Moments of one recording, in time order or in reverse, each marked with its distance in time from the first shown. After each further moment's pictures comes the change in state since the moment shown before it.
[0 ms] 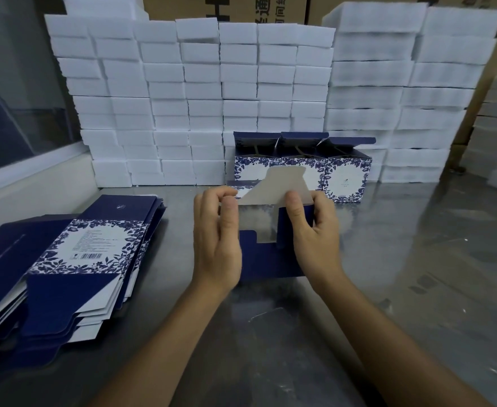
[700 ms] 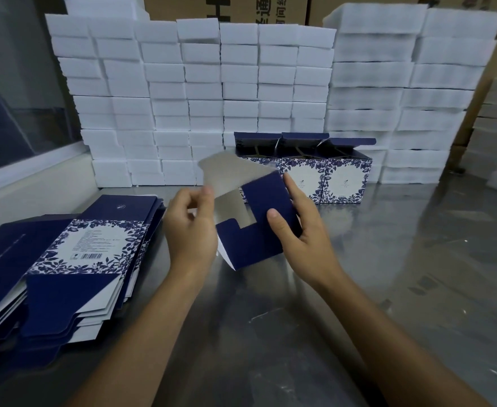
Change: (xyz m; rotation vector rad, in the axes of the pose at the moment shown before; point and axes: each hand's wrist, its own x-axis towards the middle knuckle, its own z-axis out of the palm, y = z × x) left_hand 0.022 -0.007 -0.018 -0.013 0.223 -0.349; right_hand 0.001 0.018 -0.003 -0.114 -0.277 -0.132
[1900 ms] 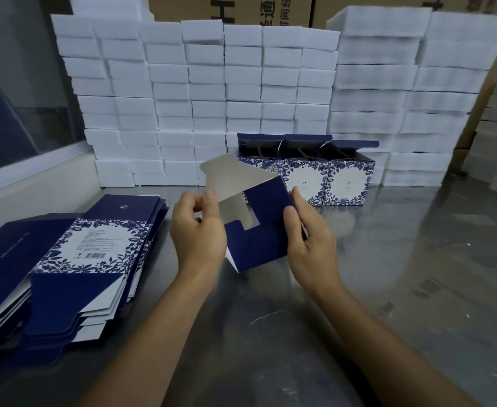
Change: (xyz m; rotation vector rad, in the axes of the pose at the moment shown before) left_hand -0.004 0.000 0.005 0.072 0.043 -0.007; right_hand -0.006 0.001 0.008 -0.115 0.189 -0.031
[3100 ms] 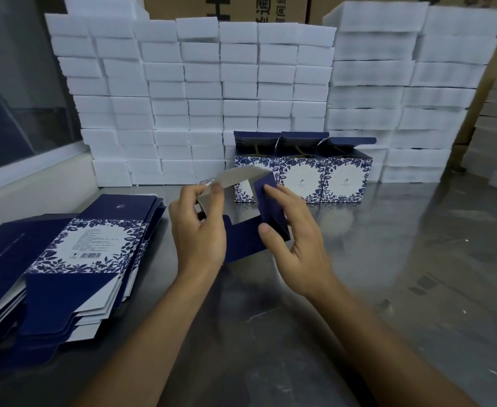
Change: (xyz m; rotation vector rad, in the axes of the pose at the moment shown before) left_hand -0.005 0.001 0.004 0.010 -0.082 -0.005; right_hand -0.004 -0.007 -0.006 0.024 -0.181 -0.163
